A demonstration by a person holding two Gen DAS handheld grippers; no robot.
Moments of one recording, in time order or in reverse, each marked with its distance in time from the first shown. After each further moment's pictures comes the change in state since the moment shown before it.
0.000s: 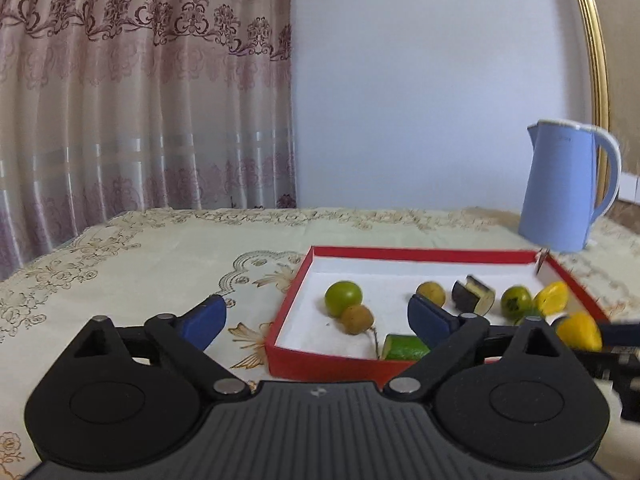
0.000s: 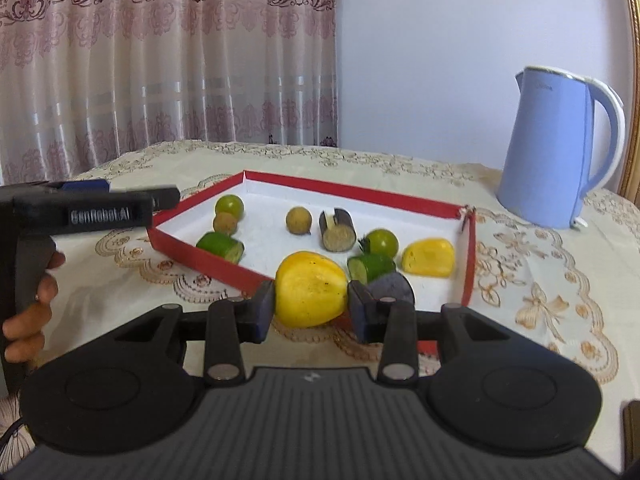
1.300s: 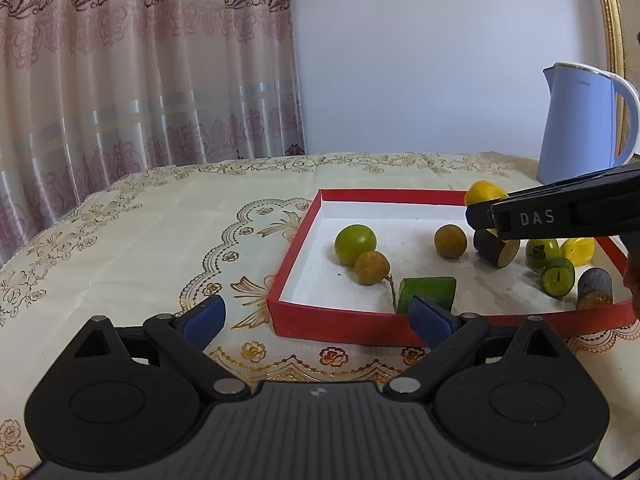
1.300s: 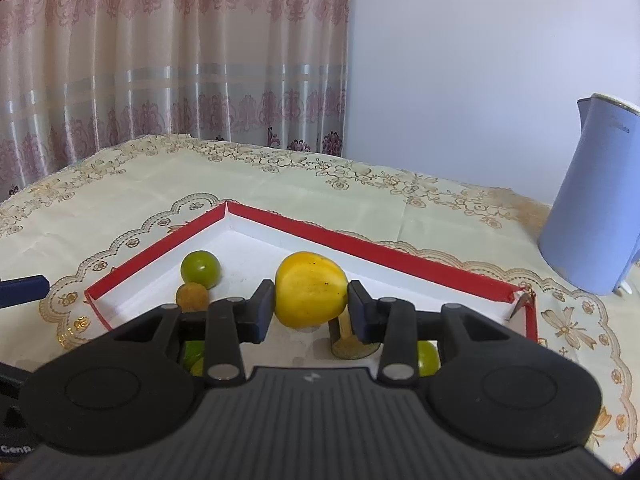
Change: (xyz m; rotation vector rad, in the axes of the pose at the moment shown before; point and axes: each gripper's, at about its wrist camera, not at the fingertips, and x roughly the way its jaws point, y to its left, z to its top) left arm 0.023 -0.003 -0.010 0.034 0.154 0.034; right arm 0.116 0.009 0.067 -0.046 0.067 -0.011
